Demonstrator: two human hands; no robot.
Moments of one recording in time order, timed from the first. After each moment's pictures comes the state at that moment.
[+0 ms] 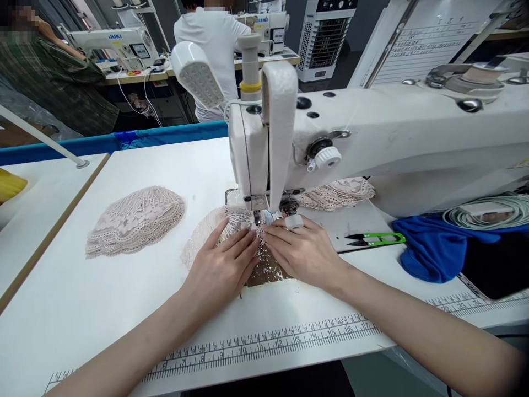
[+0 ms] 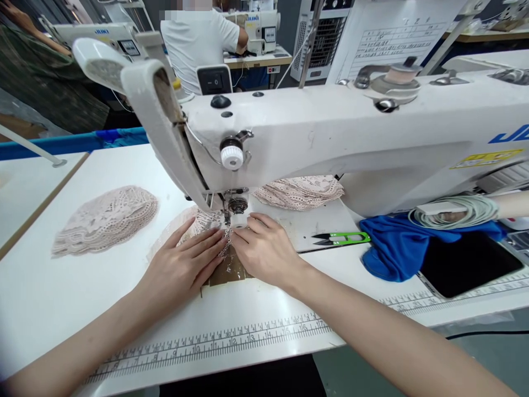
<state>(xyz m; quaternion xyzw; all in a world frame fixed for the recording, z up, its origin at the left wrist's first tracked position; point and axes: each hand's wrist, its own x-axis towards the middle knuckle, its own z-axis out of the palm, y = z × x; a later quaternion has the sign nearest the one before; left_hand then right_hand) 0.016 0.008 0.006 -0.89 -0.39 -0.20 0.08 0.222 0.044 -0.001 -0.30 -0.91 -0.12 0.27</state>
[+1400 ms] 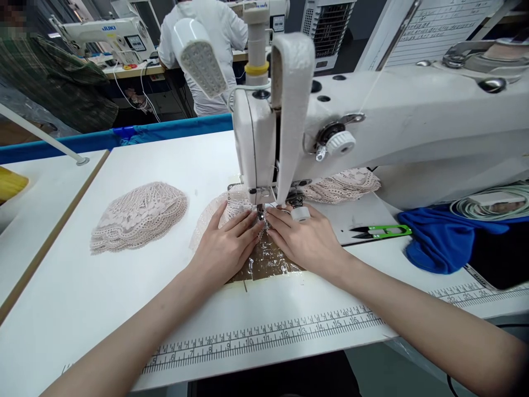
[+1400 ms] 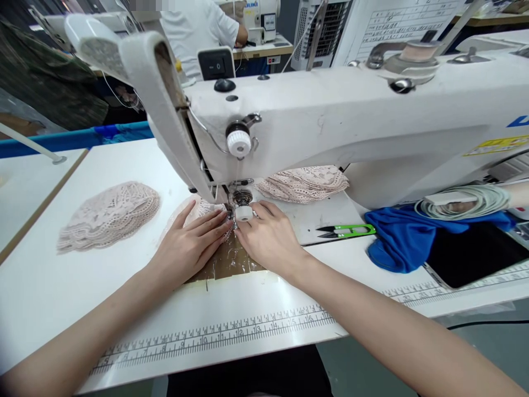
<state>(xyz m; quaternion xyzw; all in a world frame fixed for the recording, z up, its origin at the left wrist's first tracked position) 0.011 0.029 -0.001 -0.89 -0.40 -0.19 0.08 0.215 0.046 -0.002 -0.39 -0.89 -0.15 0.18</state>
